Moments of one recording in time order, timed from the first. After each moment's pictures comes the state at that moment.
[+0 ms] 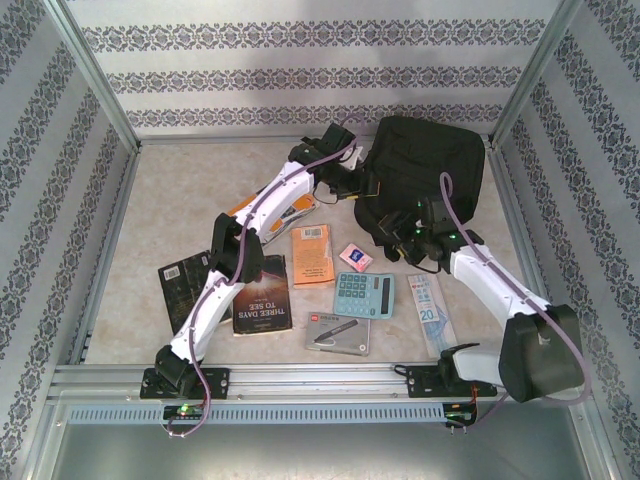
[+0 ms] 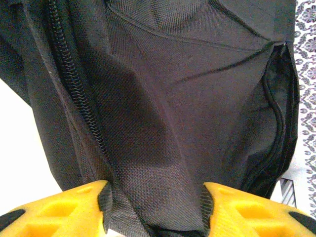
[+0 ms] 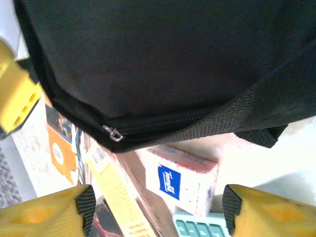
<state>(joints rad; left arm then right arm) -0.57 2.57 2.61 -0.96 0.50 -0.52 0.23 1.29 0.80 -0.39 -0.25 1.13</state>
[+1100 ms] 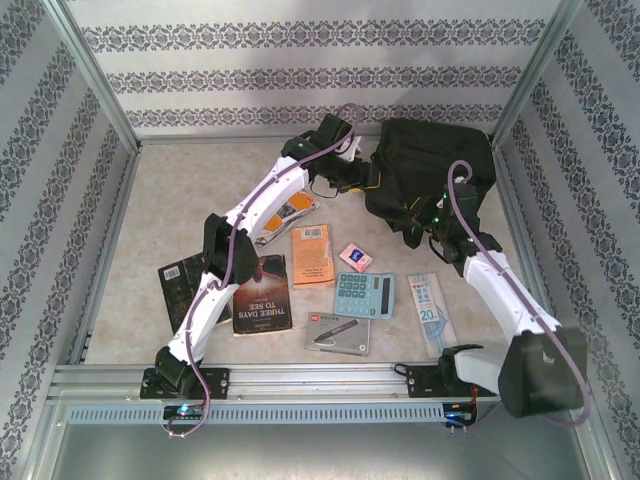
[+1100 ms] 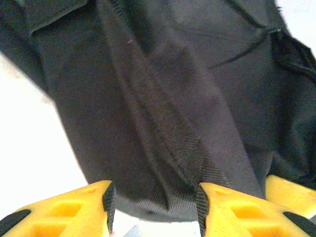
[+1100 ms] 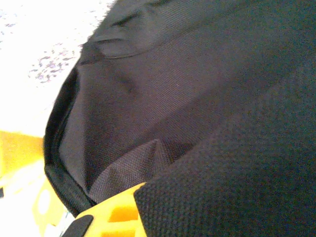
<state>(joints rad) -0.58 2.48 2.59 -0.95 0.53 -0.58 0.11 1.15 0.78 -0.19 -0.13 0.67</state>
